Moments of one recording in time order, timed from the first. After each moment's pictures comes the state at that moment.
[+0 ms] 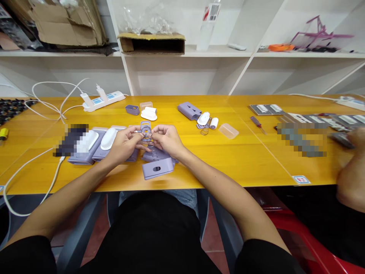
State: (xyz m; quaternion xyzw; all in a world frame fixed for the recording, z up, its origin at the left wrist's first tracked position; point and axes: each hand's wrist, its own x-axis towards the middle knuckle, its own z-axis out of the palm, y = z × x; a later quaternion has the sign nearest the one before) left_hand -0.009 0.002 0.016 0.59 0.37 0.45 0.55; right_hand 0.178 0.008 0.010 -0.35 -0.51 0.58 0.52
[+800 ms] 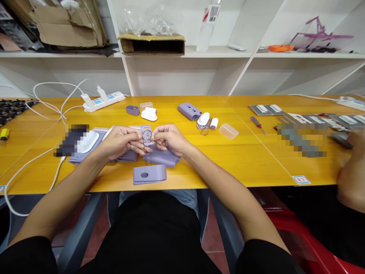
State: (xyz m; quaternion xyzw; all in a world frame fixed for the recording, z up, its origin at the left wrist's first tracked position) left_hand -0.033 0.009 0.038 0.57 0.36 0.34 0.66; right_hand 0.196 0.013 0.019 -0.30 -0.50 0.69 0.43
